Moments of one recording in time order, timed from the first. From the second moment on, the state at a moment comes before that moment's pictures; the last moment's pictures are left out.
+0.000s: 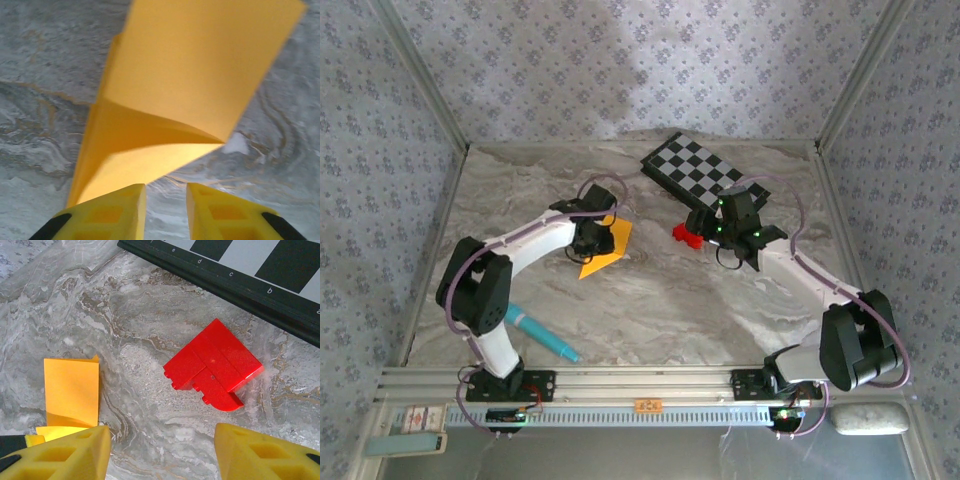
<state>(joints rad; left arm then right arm) -0.57 1.74 1.22 -0.72 -0.03 -0.70 0.39 1.35 0.90 -0.28 -0.09 0.67</state>
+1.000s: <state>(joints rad) -0.54 1.87 1.16 -0.48 0.05 -0.58 0.42 1.41 0.89 -0.25 -0.14 0.68</state>
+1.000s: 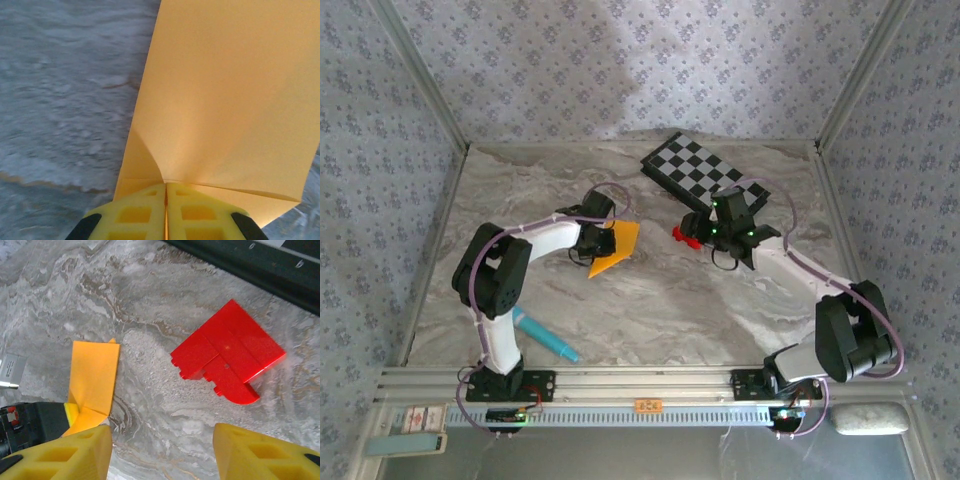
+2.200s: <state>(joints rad) -0.60 1.75 0.99 -0.31 0.31 -0.67 0.63 1.89 1.09 -0.27 -0.34 0.73</state>
